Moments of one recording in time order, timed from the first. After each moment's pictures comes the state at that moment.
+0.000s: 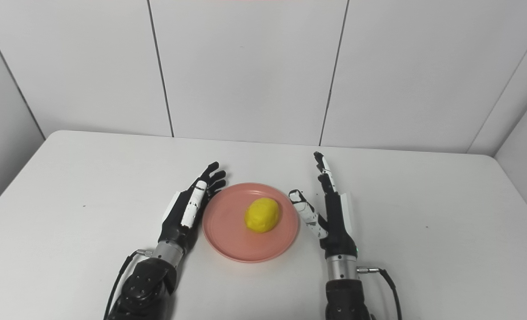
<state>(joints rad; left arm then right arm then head) -0.32 -0.05 -0.06 0.25 -0.02 0.01 -0.07 -0.28 -0.01 0.11 0.21 -0.33 -0.26 -0.25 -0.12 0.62</state>
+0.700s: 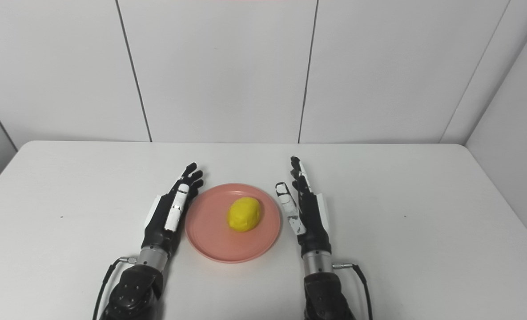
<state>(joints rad) -0.32 -0.06 -0.05 0.27 0.07 -0.06 -0.01 -0.28 0.06 0.08 0.23 -0.15 -0.19 -0.15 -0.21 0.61</state>
